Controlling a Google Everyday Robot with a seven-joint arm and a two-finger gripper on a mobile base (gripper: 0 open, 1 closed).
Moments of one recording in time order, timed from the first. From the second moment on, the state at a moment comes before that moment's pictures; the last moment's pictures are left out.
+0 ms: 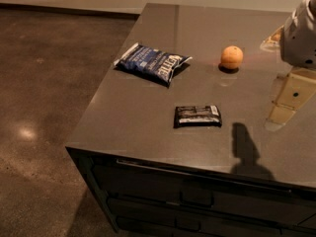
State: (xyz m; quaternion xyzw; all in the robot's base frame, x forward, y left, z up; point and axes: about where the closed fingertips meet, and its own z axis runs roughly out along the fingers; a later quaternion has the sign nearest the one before) arm 0.438 -0.217 0.976 -0.60 0.78 -0.03 0.16
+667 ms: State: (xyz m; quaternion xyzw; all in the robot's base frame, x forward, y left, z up) arm 0.444 -0.212 0.976 -0.62 0.77 -0.03 0.16
